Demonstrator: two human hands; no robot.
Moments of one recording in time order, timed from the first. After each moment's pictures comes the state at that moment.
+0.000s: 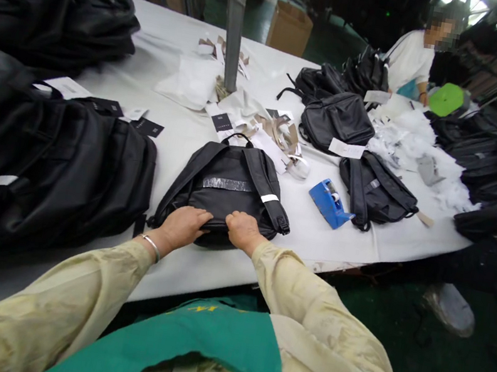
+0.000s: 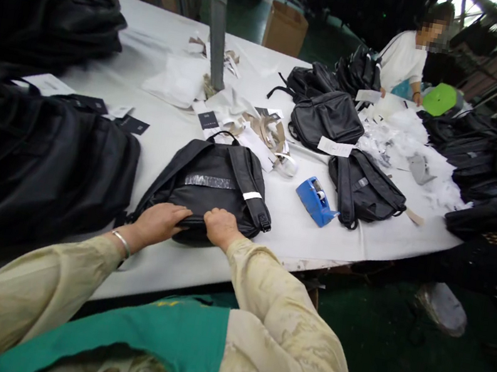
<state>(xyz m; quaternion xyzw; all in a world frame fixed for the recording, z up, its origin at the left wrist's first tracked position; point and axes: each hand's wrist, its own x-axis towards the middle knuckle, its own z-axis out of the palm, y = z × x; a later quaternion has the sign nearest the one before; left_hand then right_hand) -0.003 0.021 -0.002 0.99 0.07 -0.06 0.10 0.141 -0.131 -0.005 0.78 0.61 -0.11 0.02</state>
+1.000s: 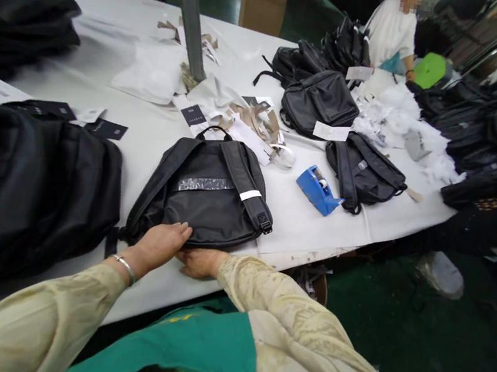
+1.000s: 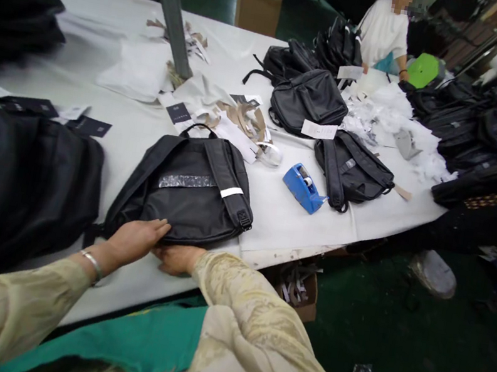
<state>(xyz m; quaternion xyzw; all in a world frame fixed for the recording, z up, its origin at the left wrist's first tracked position) -0.009 0.010 -0.014 0.99 0.04 -0.14 0.09 0.079 -0.121 -0.081 0.60 0.78 -0.18 -0.05</state>
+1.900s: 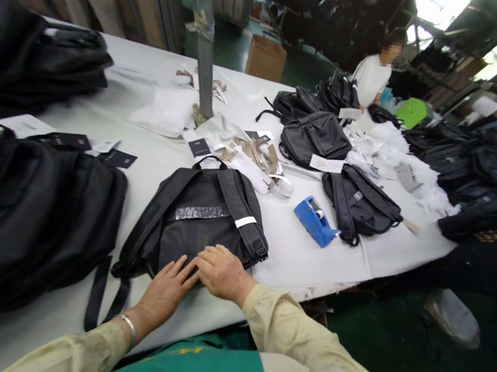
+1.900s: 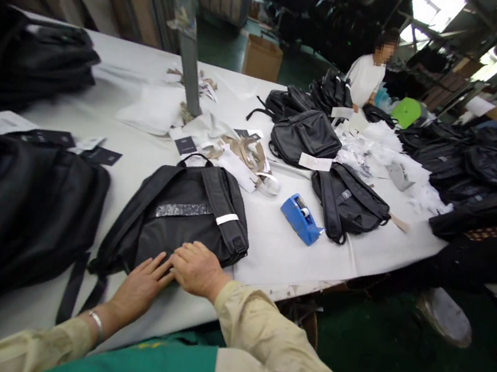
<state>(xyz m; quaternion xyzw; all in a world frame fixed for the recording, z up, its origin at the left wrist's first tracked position) -0.038 -0.034 -0.071 1.00 0.07 -0.02 0.07 0.146 -0.174 -0.024 0.68 0.71 -0.06 -0.17</state>
